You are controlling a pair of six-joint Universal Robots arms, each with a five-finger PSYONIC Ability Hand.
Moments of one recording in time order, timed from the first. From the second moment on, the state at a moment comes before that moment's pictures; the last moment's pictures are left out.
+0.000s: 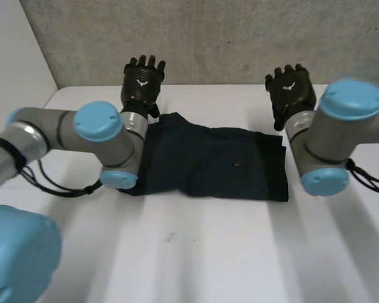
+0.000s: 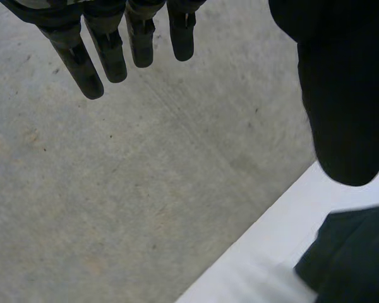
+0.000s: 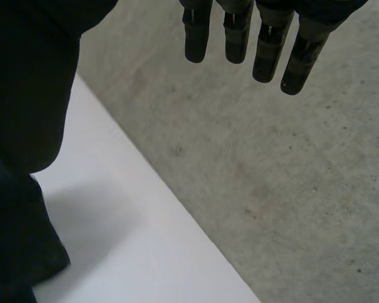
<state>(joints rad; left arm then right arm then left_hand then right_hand) 4.20 -2.55 -0.80 3.60 -1.64 3.52 1.98 -0.87 1.09 -0.27 1.64 2.61 0.19 0.20 0.21 0.20 0.05 0.20 0.22 0.21 0.24 0.06</state>
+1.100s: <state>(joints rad) 4.35 -1.82 -1.76 3.57 -1.54 3.30 1.80 -1.13 1.47 -0.04 1.50 2.24 0.19 0.20 0.21 0.20 0.05 0.95 1.18 1.17 1.19 0.96</state>
